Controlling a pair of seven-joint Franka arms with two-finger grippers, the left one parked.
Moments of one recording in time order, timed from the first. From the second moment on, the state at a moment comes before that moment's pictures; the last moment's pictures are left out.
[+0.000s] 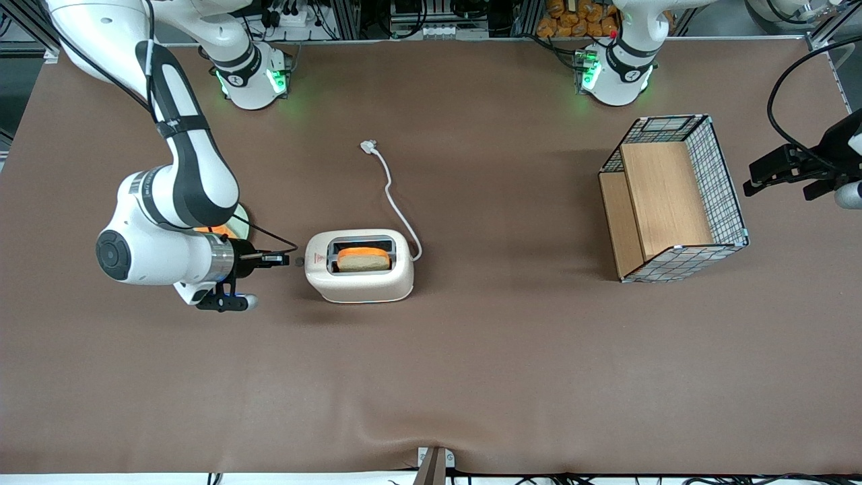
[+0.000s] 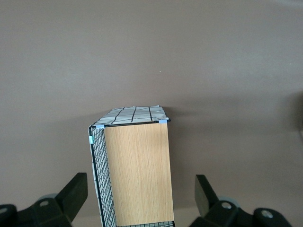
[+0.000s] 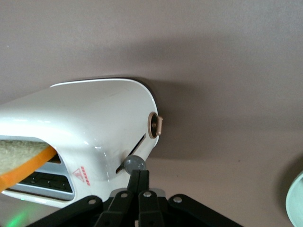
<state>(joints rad) 0.21 0.46 -0.02 -1.68 0.42 1.92 0.05</state>
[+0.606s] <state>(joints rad) 0.24 0.49 -0.02 -1.70 0.48 1.96 0.05</state>
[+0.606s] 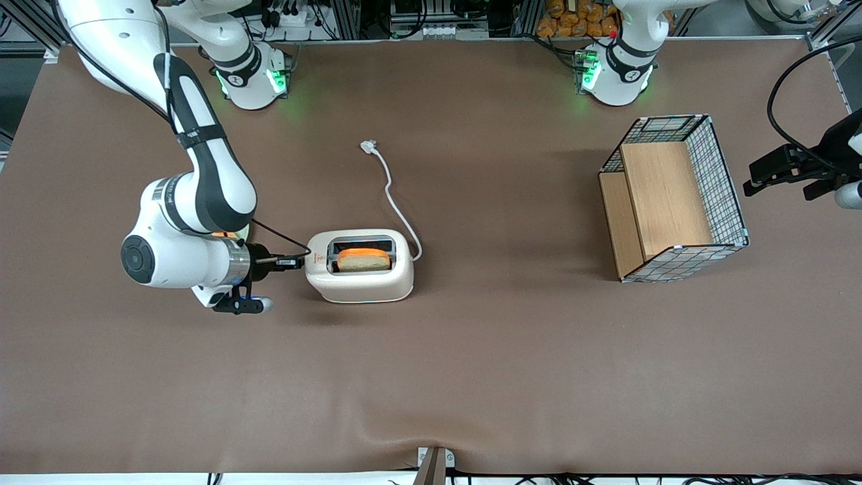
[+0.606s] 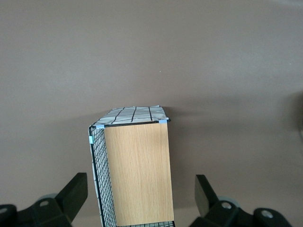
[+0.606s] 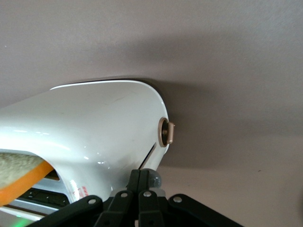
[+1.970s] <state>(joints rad) 0.19 0.49 -0.03 -1.78 0.64 1.97 -0.11</state>
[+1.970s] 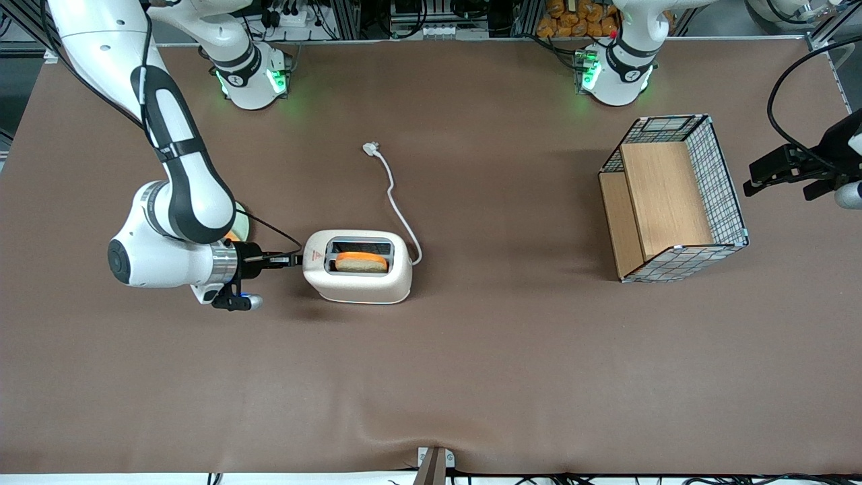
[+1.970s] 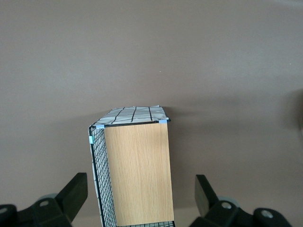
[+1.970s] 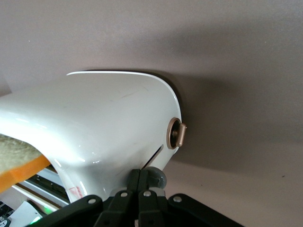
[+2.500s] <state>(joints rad) 0.19 0.50 -0.03 -1.80 0.64 2.01 -0.12</state>
